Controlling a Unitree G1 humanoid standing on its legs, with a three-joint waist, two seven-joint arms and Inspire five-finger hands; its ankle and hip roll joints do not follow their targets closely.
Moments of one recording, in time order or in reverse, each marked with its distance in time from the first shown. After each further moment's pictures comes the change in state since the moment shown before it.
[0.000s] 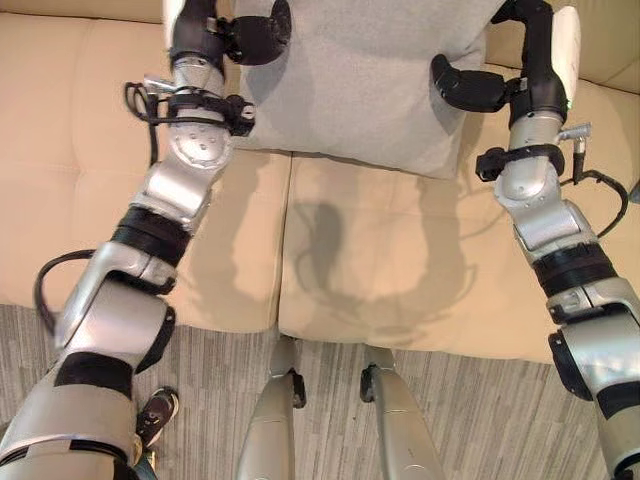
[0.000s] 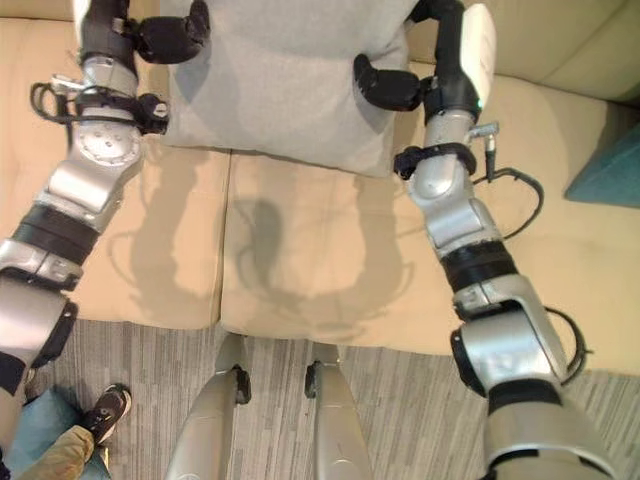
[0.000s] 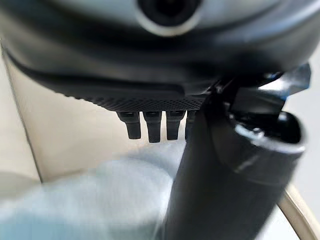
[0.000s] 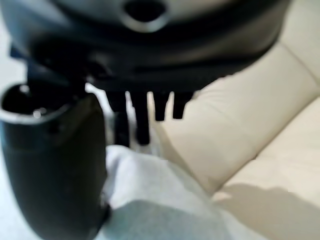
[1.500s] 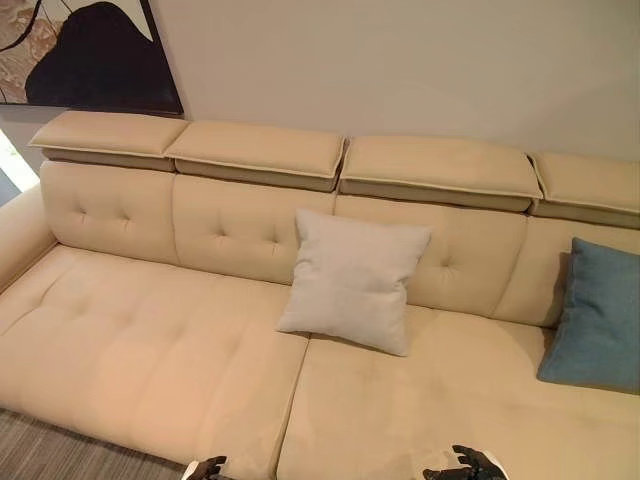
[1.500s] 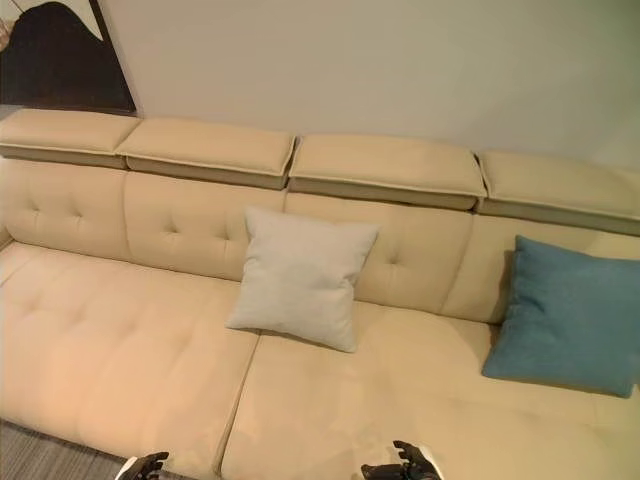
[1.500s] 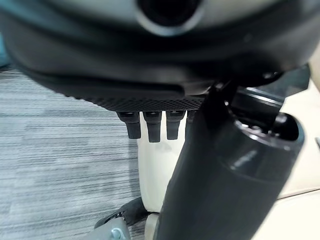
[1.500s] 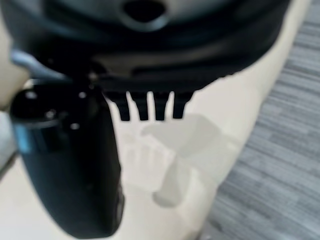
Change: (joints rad) left arm 1.214 -0.374 0.256 0.534 0.318 0.089 -0.344; right arm 1.020 0.344 -0.138 0.557 -0.059 0.017 0.399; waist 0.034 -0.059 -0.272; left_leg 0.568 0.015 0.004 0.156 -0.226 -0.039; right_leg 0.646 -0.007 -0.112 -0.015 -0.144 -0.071
